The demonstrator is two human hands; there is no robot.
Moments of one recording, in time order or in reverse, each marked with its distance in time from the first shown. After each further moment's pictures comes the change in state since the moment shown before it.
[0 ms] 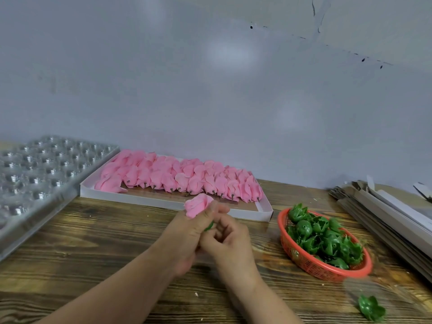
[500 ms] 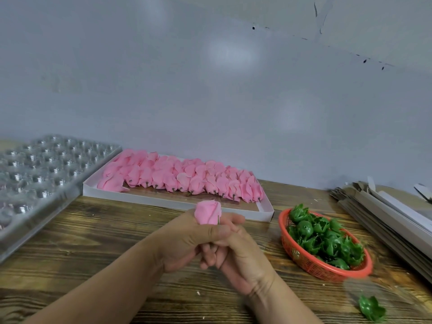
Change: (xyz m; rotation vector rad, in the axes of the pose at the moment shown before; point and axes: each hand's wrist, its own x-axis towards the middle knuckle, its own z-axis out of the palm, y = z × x) left_hand -0.008 0.019 -0.014 0.160 -0.459 -0.077; right_hand 0.003 -0.001 -0.016 0.599 -0.377 0.309
